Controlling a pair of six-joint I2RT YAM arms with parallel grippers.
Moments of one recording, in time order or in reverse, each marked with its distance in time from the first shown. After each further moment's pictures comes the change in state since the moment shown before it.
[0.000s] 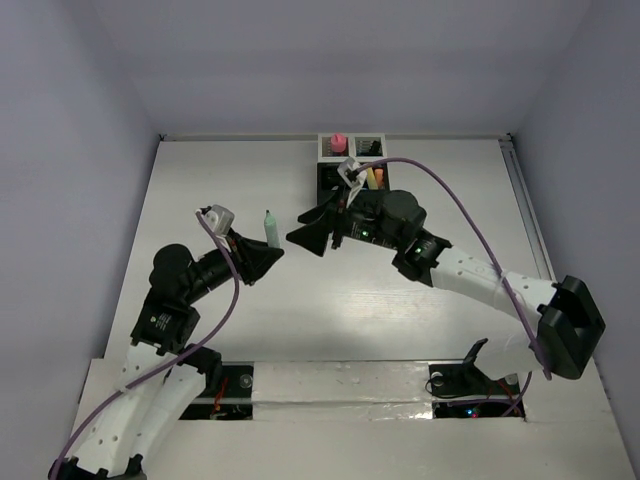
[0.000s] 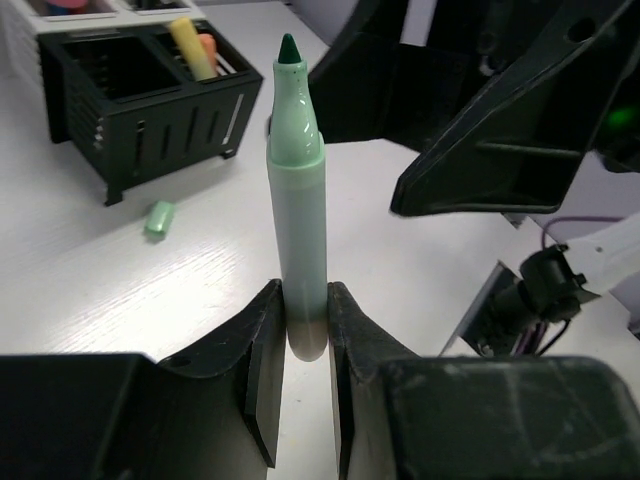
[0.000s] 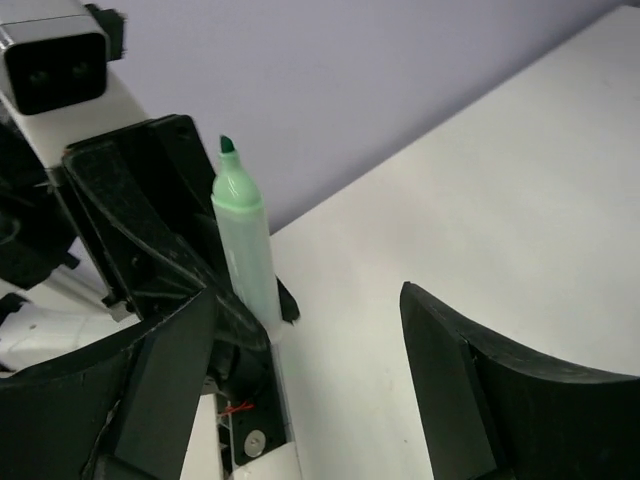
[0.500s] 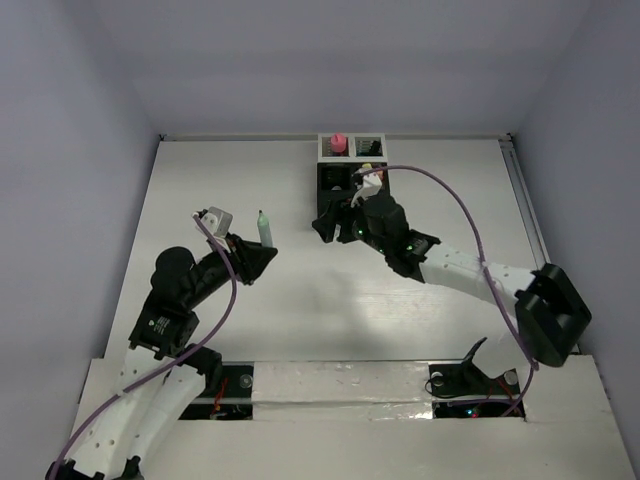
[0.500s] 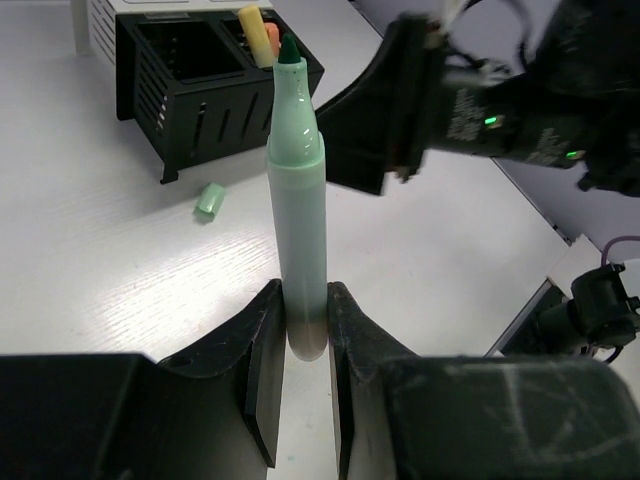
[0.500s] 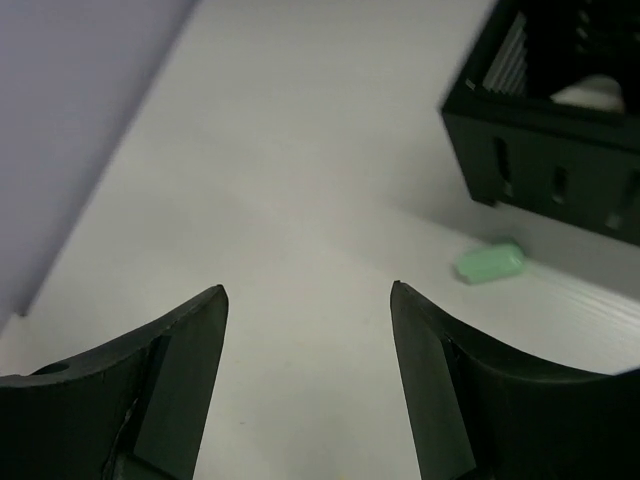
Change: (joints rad) left arm -0.018 -0.027 0.000 -0.095 -0.177 0.040; right arm -0.055 0.033 -0.057 -0.237 0.478 -0.012
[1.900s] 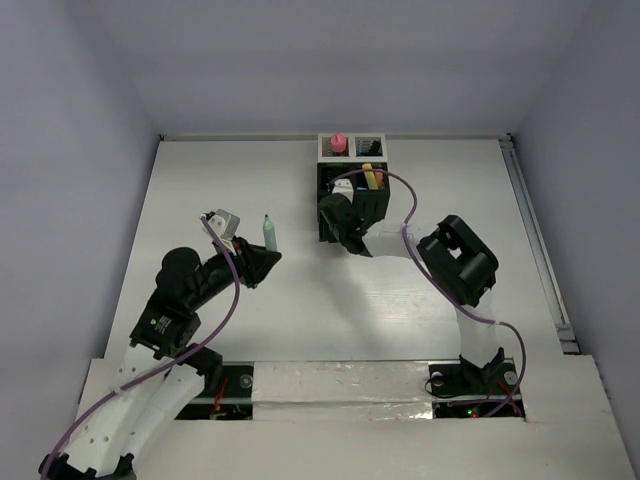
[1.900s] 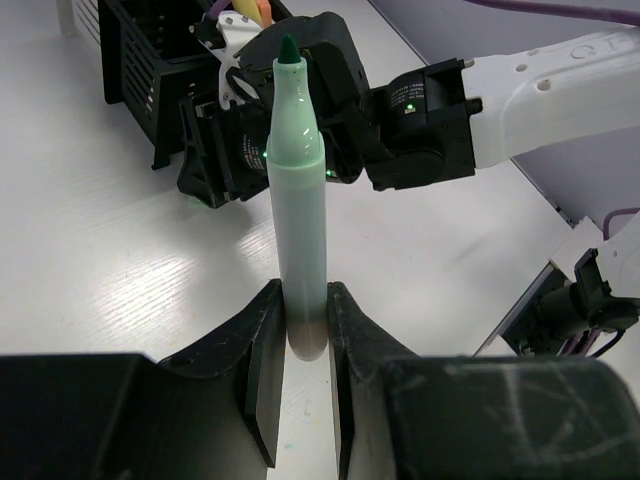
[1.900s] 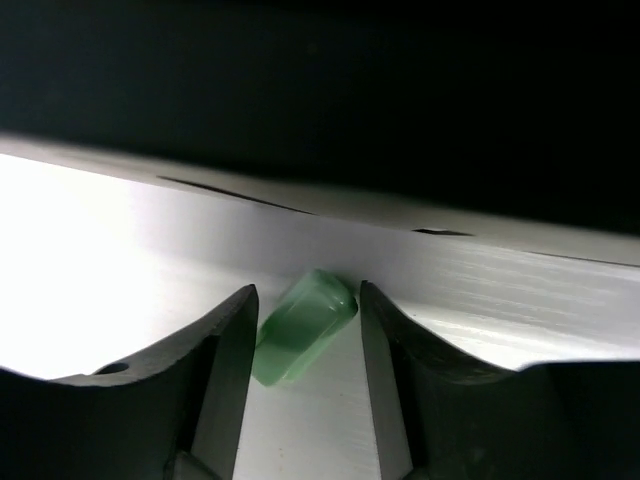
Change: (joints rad) left arm -0.076 0.008 0.000 -0.027 -0.051 0.015; right arm -0.040 0.627 0.330 -0.190 0.309 -0.014
